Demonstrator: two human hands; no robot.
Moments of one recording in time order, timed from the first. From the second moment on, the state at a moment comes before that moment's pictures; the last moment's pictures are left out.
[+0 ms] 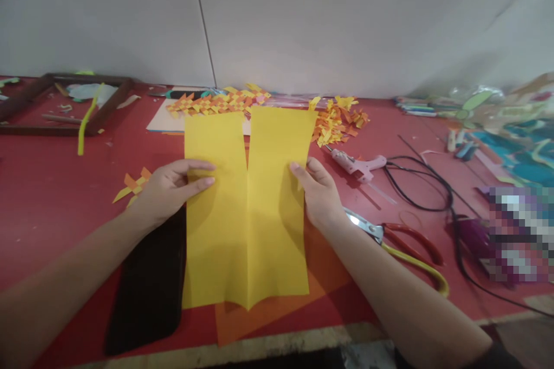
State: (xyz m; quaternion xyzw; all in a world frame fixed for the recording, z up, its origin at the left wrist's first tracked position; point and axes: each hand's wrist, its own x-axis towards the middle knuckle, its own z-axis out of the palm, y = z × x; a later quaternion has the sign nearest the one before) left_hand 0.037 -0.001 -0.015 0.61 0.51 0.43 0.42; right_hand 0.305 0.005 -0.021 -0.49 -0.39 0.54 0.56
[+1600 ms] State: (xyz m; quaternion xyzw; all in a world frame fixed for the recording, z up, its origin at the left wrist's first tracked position) left_hand 0.039 -0.007 -0.005 0.63 0.54 0.41 0.38; right_hand 0.313 0.005 -0.024 -0.50 -0.43 0.55 0.51
